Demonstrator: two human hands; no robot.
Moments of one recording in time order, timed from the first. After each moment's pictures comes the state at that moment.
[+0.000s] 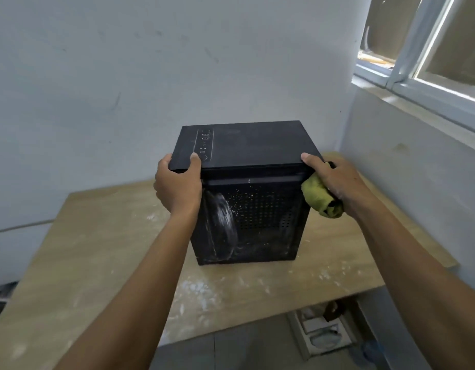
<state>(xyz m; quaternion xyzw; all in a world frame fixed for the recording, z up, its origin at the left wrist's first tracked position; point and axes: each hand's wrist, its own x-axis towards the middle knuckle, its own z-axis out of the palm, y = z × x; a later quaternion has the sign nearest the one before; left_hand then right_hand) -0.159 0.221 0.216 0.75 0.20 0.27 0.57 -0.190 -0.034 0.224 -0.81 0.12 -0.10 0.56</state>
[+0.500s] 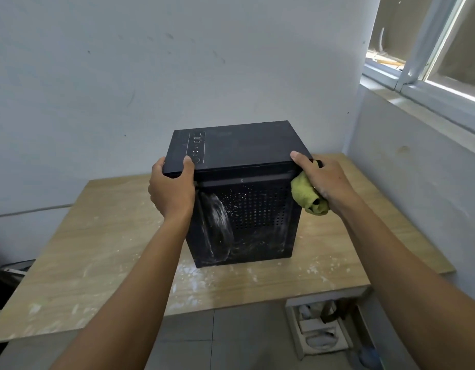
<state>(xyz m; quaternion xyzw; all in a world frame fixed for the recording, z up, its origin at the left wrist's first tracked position) -0.215 0.197 0.214 0.75 0.21 0.32 0.54 -0.207 -0.055 0.217 -0.81 0.08 -0.09 0.58</state>
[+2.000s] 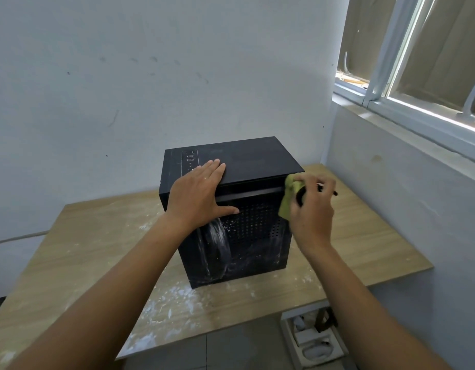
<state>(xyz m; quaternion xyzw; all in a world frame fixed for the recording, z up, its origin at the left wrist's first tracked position) -0.191 0.202 0.225 0.95 -0.23 0.22 0.01 -0.244 -0.008 0.187 -0.85 0.09 -0.38 0.34</state>
